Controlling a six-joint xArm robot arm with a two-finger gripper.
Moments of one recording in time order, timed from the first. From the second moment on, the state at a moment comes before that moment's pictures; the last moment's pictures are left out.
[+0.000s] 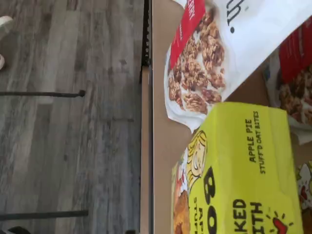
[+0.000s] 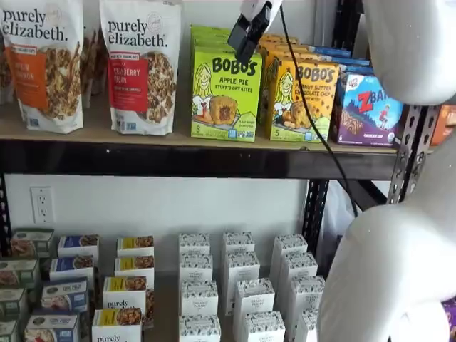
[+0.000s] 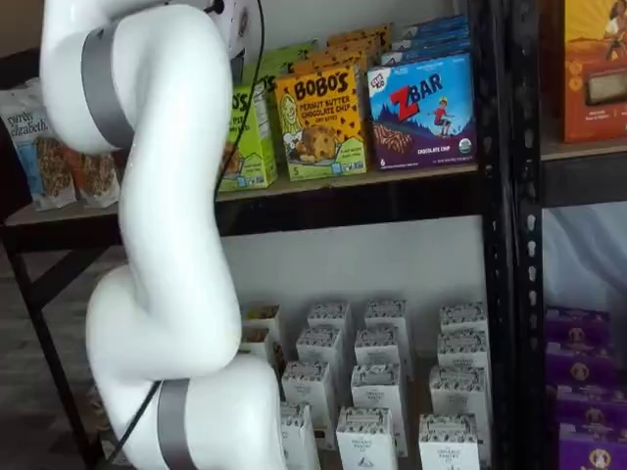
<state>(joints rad) 0.10 -0.11 -1.64 0.45 1.60 -1.39</state>
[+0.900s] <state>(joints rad) 0.15 -0.14 -1.55 0.38 1.54 -1.38</state>
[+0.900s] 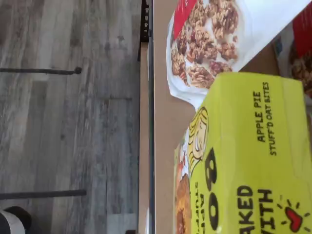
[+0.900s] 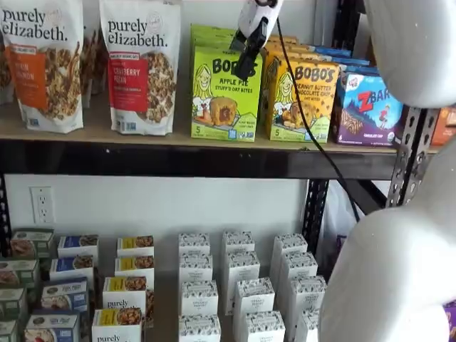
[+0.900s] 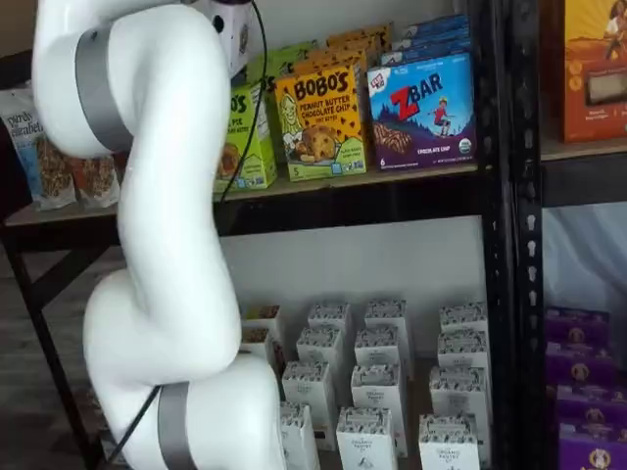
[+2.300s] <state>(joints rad) 0.16 -0.15 -1.50 0.32 1.50 -1.38</state>
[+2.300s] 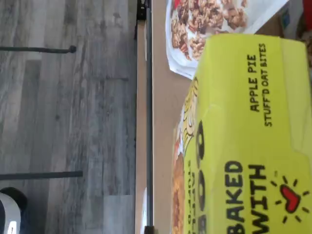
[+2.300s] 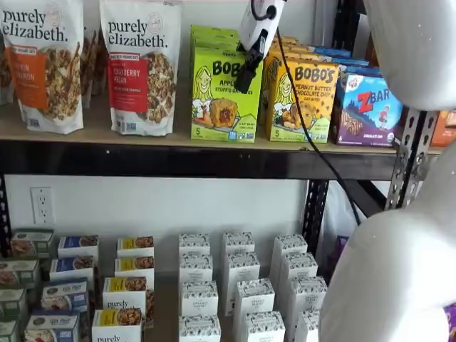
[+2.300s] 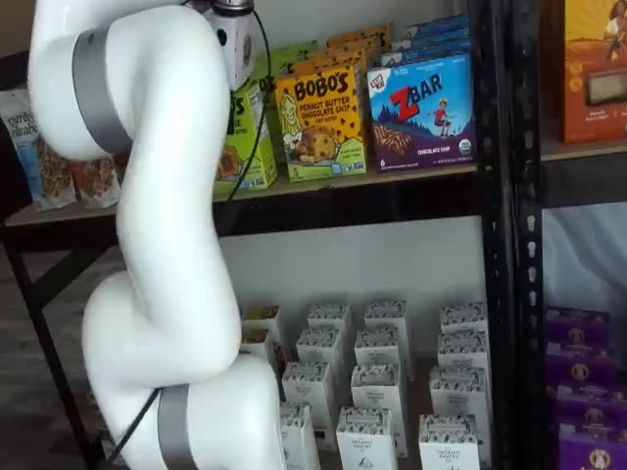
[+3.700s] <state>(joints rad) 0.17 -0.17 -1.49 0.31 1.49 -1.37</state>
